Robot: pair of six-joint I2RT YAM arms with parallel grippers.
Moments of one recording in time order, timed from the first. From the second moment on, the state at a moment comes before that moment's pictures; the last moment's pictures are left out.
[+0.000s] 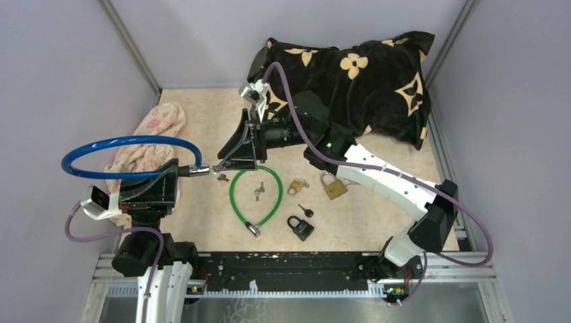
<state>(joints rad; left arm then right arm) 0.03 0.21 0.40 0.96 0.33 -1.25 0.96 1.52 1.55 0.10 -0.81 0.55</state>
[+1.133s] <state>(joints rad) 0.03 0.20 0.40 0.96 0.34 -1.24 0.99 1.59 1.55 0.22 -0.93 0.67</state>
